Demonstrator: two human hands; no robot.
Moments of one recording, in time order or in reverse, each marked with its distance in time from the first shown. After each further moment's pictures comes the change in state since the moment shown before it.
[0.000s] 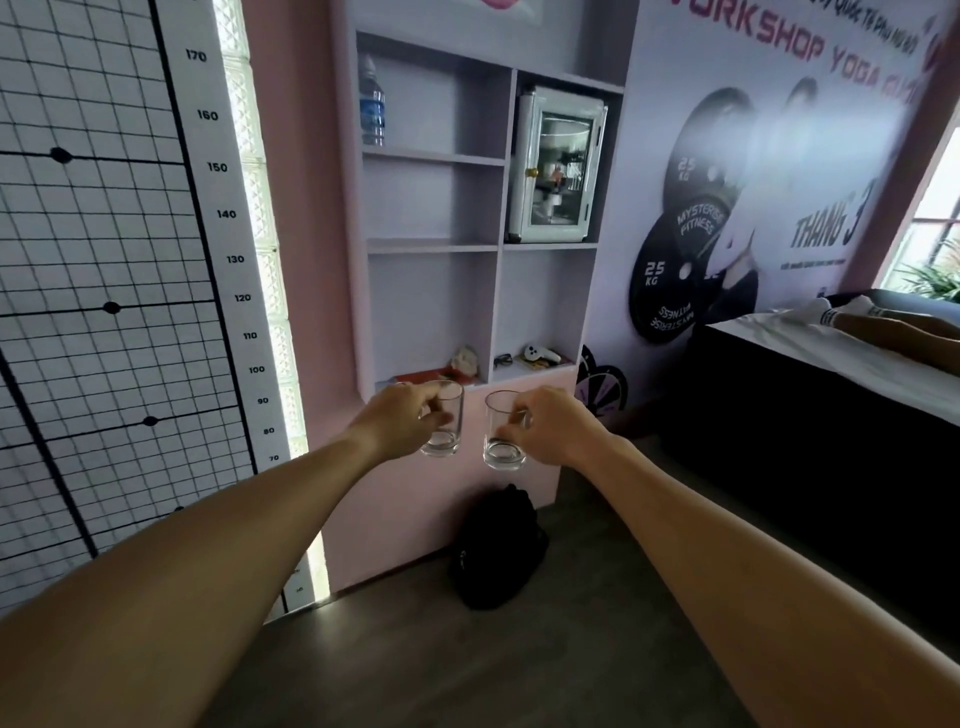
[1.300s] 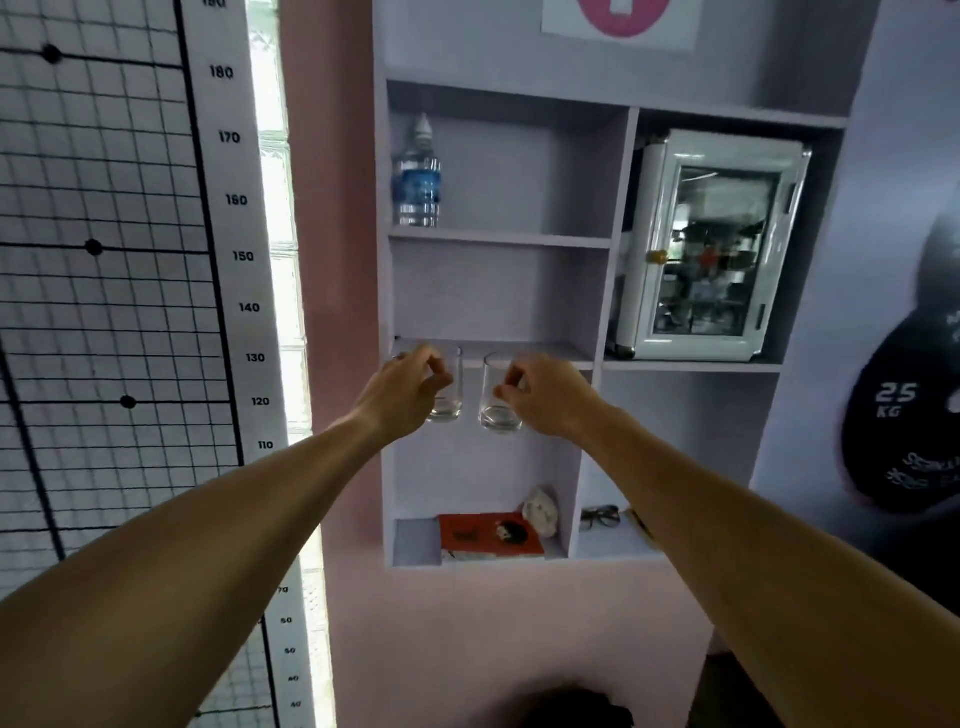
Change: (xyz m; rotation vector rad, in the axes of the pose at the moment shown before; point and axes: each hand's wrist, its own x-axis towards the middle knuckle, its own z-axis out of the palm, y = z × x) left_hand 0.403 -0.104 -0.028 0.154 0.436 -0.210; right_hand 0.486 0.098 -0.051 0.150 0.098 -0.431
